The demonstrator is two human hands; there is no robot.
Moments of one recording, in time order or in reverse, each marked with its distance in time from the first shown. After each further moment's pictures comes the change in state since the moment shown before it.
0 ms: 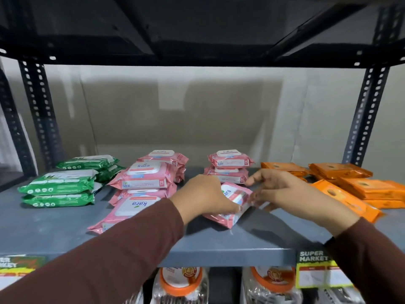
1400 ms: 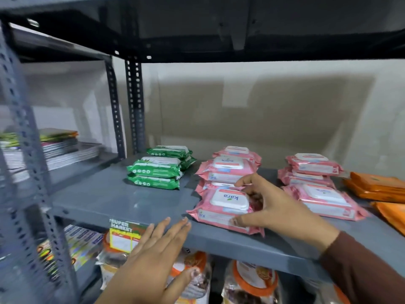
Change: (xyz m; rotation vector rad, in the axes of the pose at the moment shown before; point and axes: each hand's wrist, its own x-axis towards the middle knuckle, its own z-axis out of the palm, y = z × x) left_hand -0.189 -0.213 0.052 0.174 0.192 -0.046; right_hand 0.053 -0.077 0.154 -0.092 -0.142 -0.266
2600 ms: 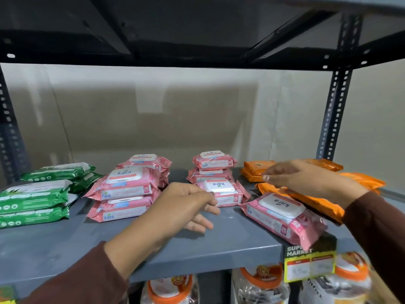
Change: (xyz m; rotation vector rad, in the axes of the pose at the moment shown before) left_hand 0.150 0.187 -0.054 -1.258 -0.266 -0.102; right_hand -0.117 0.076 -0.190 -0.260 0.233 0.502
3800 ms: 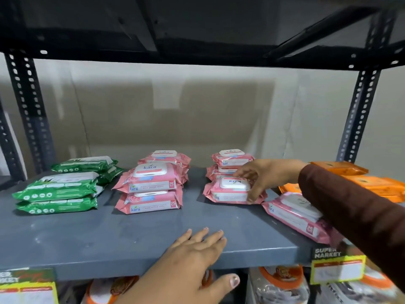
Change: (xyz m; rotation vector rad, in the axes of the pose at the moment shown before) left_hand -0.054 -0.062 -0.022 1.020 -0.256 0.333; right_hand 0.085 -0.058 0.051 -0.167 -0.394 -0.136
